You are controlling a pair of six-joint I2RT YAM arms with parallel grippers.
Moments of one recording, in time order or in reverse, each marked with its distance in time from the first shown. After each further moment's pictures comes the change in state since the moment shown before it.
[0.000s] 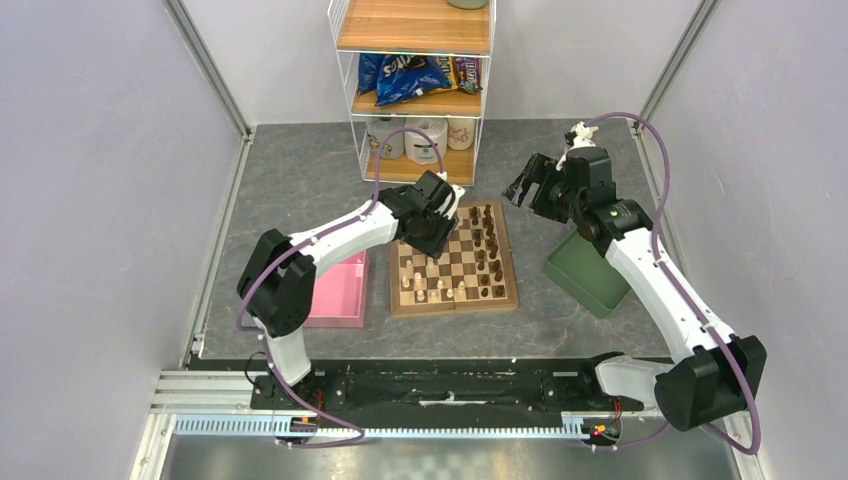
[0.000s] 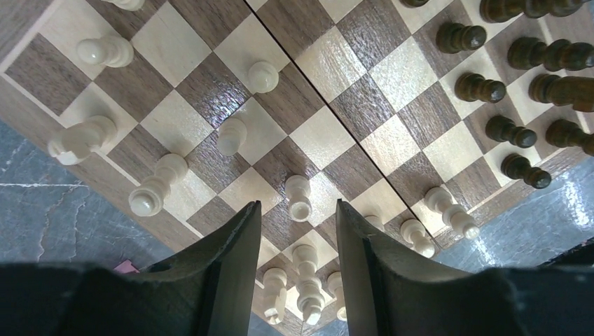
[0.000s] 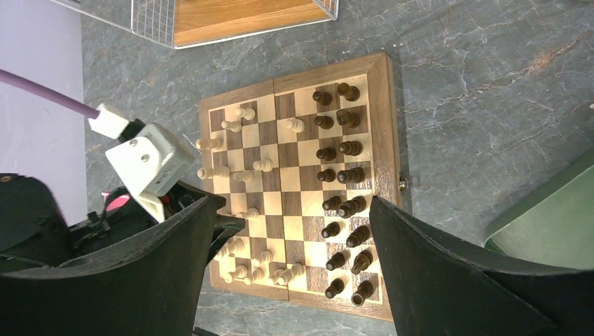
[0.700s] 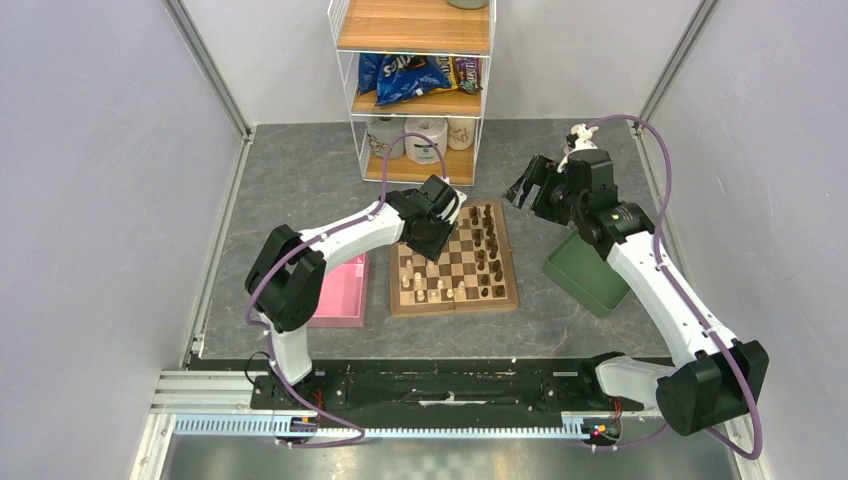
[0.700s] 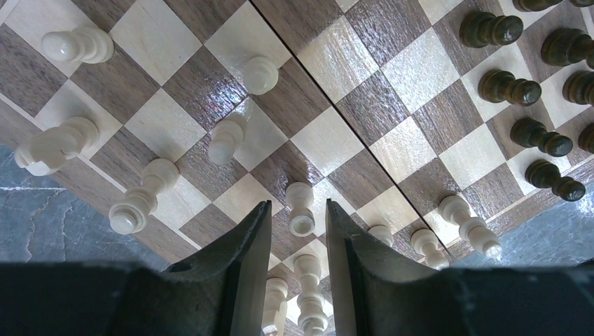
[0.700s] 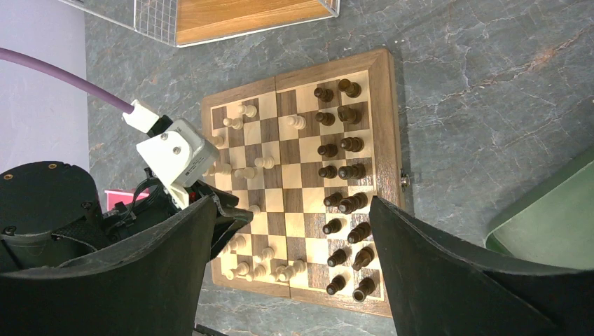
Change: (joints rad) left arm -0.008 0.056 0.000 0.000 -0.011 0.000; right arm 0.000 -0.019 -0.016 0.002 -0.005 0.007
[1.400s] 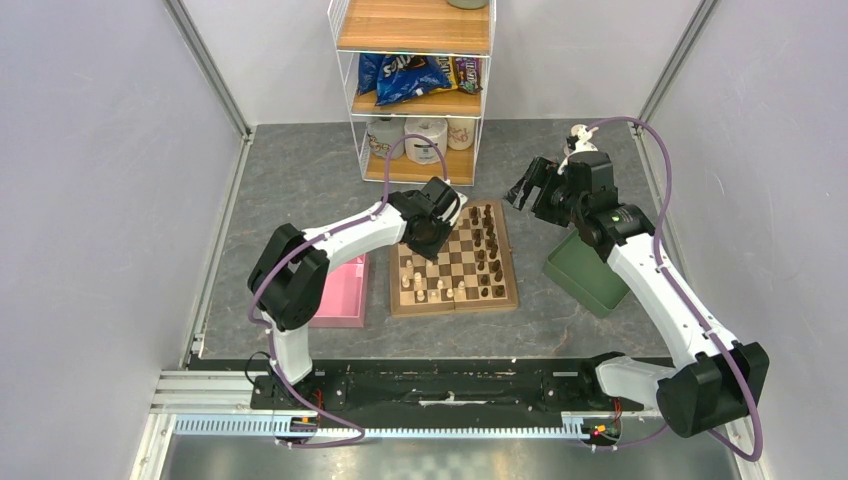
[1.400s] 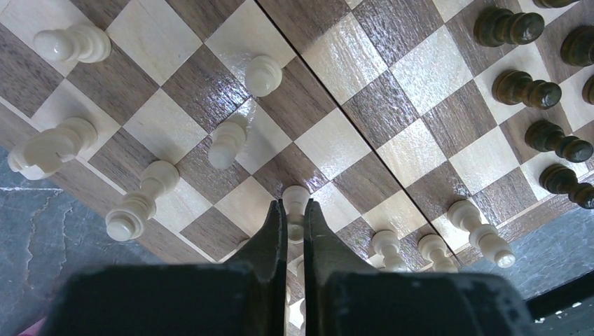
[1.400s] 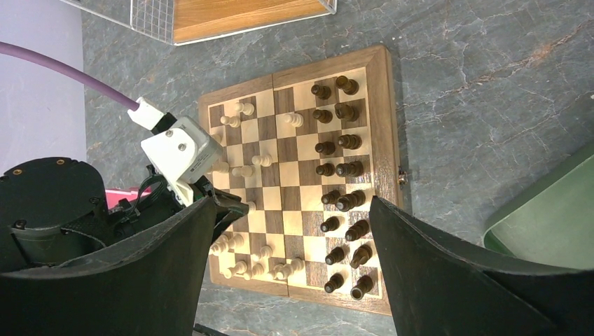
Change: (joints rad) left arm -0.002 0.017 0.000 0.000 -0.018 0.002; right arm 0.000 -0.010 -0.013 0.001 0.001 0.000
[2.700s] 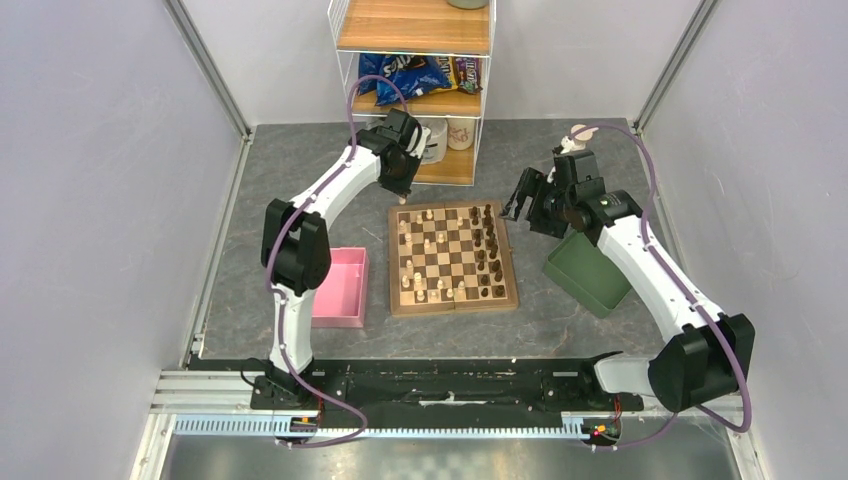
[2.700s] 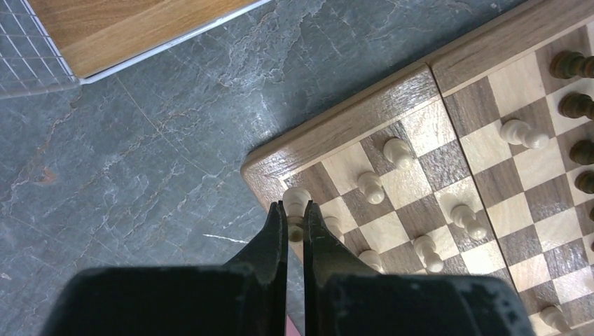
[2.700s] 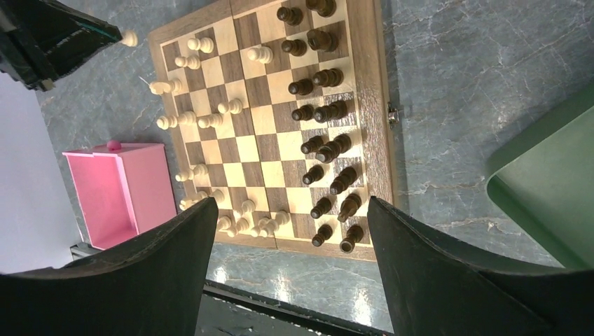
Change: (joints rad) left arm 0.291 0.227 0.509 -0.198 0.003 0.128; right arm 0.000 0.111 0.055 -0.188 -0.061 0.008
